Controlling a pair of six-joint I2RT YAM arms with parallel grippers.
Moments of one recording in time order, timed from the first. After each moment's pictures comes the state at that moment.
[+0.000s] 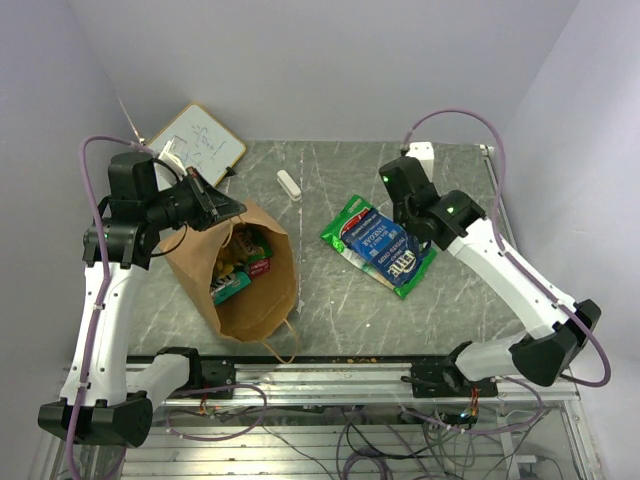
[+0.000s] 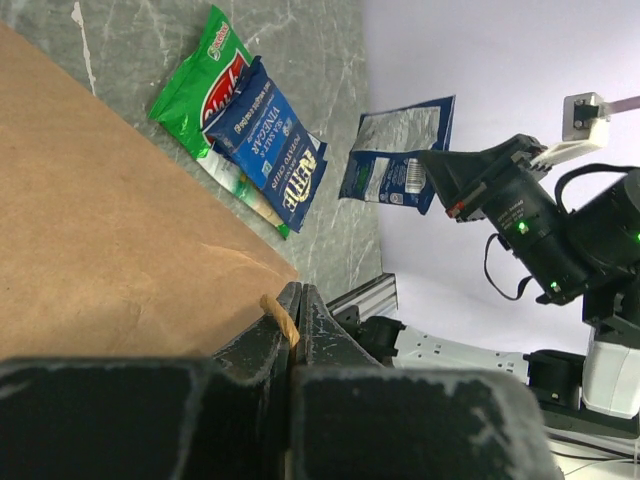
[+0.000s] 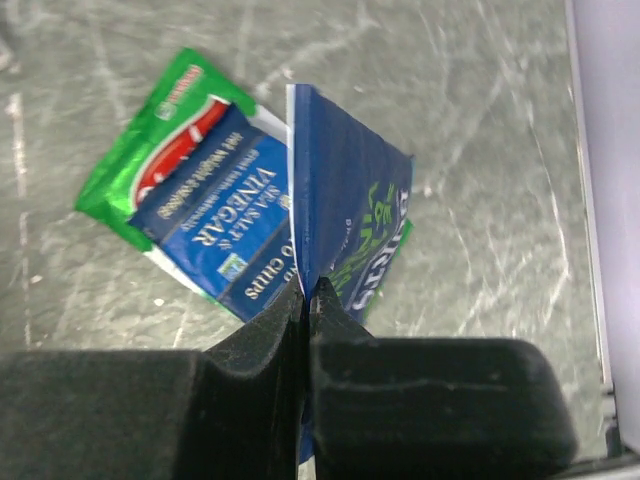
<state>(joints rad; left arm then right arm) -0.06 1.03 1.32 -0.78 0.66 -0.73 0.71 1.36 1.46 -0.89 0.67 0.35</state>
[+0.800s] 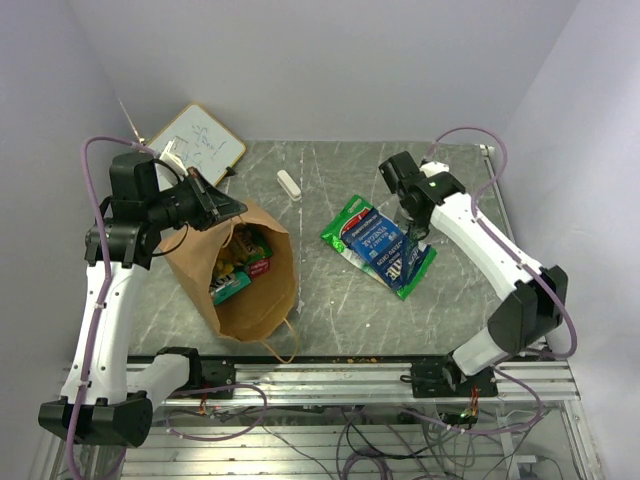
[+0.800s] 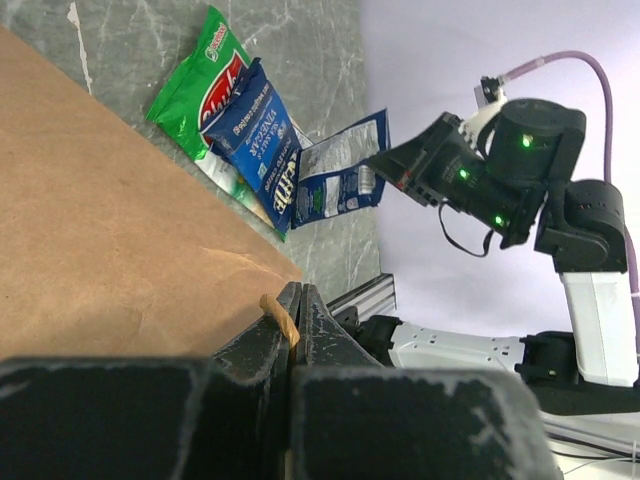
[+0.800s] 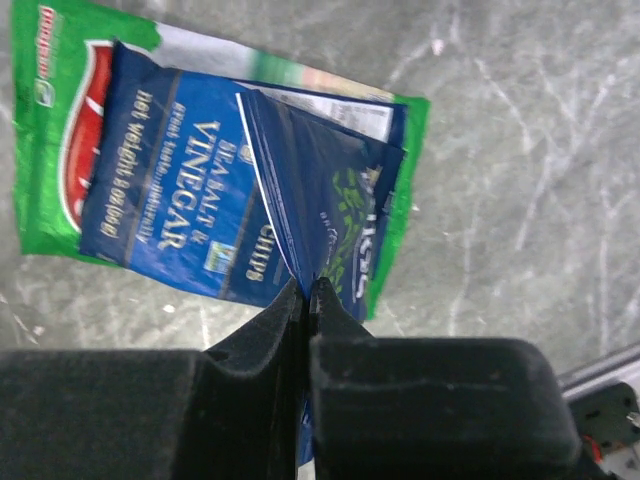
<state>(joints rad) -0.06 1.03 1.30 -0.75 0.67 -0.74 0.50 1.53 1.46 -1.13 0.55 0.80</state>
